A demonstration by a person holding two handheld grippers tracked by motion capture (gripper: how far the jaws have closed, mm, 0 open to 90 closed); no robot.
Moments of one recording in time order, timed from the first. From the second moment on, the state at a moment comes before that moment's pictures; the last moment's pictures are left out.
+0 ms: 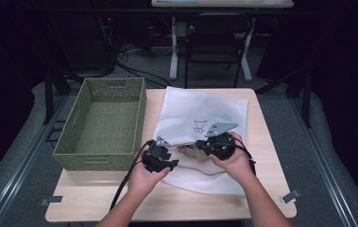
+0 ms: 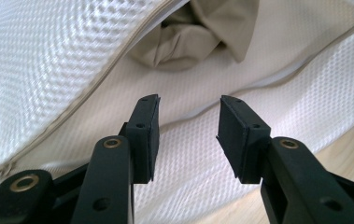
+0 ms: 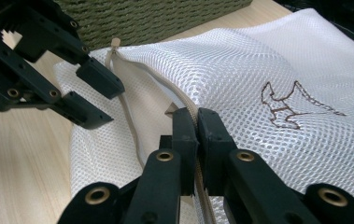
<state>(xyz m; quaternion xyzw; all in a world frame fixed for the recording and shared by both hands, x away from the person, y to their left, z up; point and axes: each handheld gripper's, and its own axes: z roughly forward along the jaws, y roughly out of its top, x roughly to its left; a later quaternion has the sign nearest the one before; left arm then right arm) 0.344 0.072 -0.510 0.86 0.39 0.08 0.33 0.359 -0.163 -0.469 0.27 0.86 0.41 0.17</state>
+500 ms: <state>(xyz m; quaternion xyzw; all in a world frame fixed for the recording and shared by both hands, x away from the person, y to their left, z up) 0.333 0.097 -0.521 0.86 0.39 0.08 0.33 0.353 -0.161 -0.485 0.28 0.86 0.39 0.15</state>
